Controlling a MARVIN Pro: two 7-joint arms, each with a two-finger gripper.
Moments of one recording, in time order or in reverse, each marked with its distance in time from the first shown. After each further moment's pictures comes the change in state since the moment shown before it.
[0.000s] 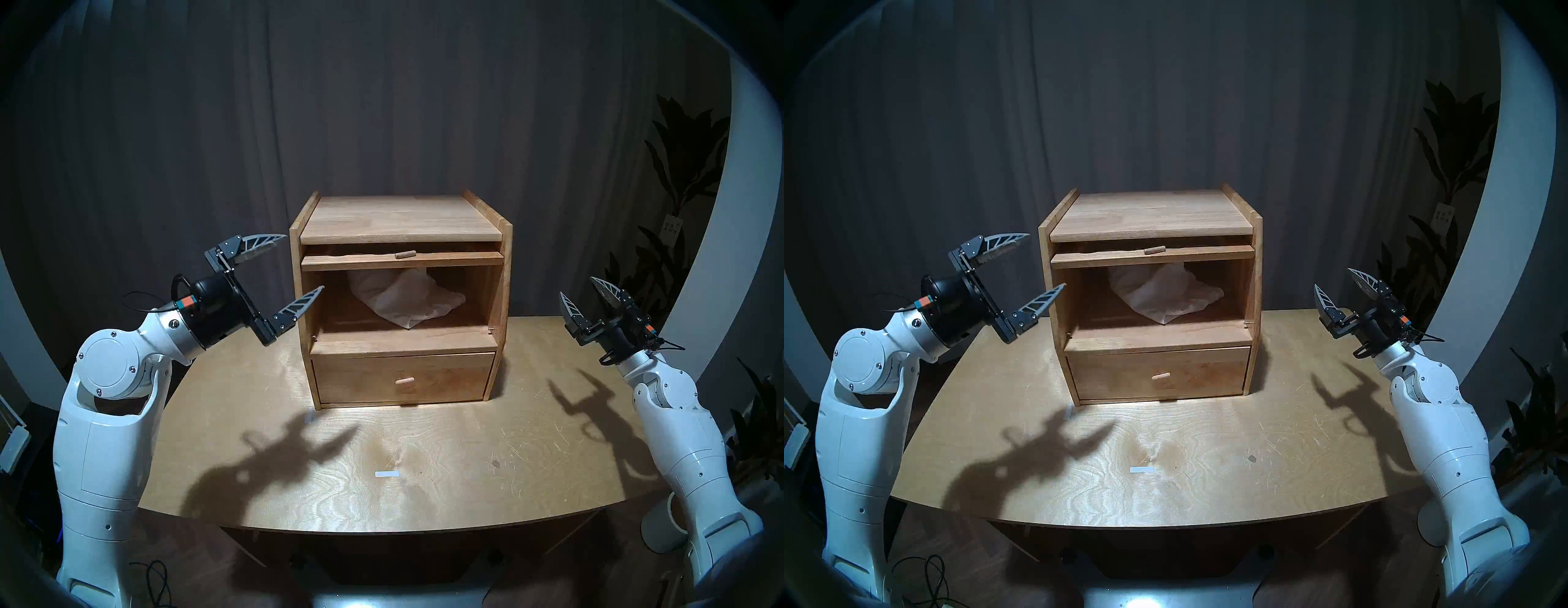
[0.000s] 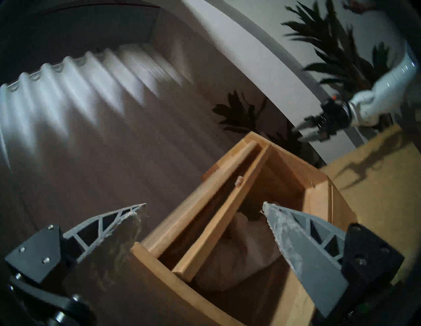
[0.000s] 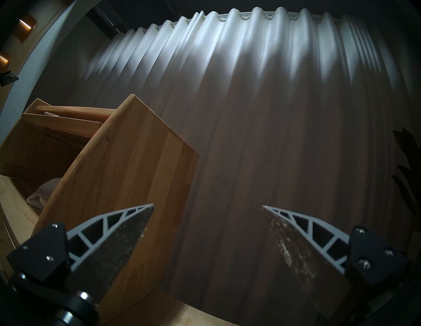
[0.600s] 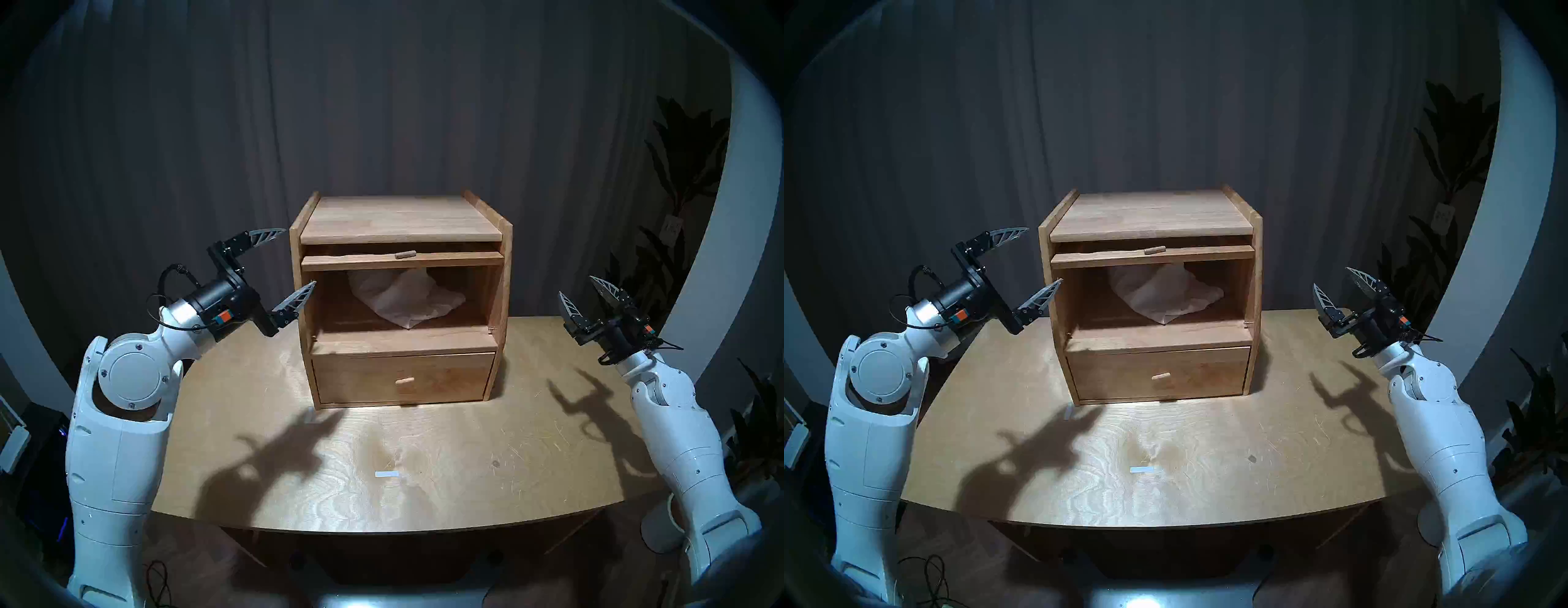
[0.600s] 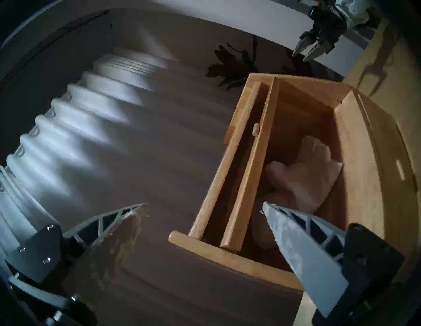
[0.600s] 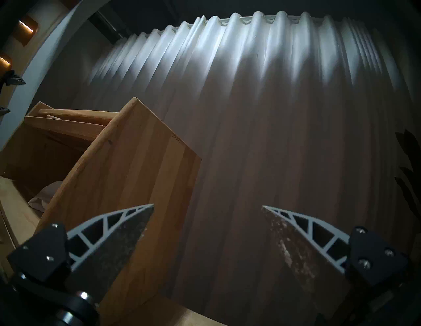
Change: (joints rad) left arm -0.013 -0.098 0.020 -0.051 0.509 -0.094 0.246; right arm 0.025 -0.014 0.001 0.034 0.009 -0.024 0.041
